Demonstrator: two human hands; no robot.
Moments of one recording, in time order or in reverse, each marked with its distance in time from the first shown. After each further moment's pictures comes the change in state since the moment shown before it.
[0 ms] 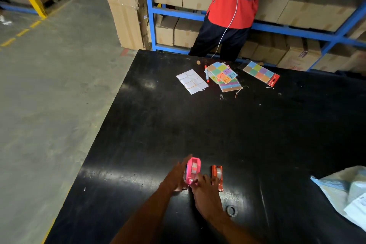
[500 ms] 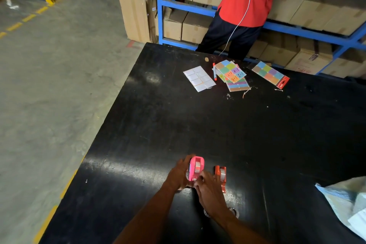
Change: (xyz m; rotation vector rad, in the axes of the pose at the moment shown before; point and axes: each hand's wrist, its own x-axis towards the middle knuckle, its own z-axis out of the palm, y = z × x) left_hand -0.002 -0.008 0.001 0.184 0.132 0.011; right_hand 0.012 0.015 0.011 0.149 0.019 -0.016
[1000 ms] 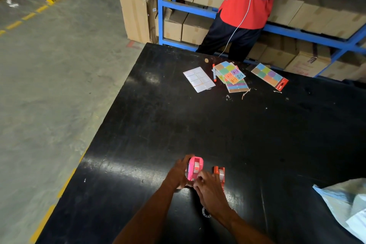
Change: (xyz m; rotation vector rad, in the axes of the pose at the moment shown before) left_hand 0.000 0.006 -0.004 -0.014 -0.013 -0.011; right_hand 0.000 0.005 -0.017 -0.051 0.105 -0.182
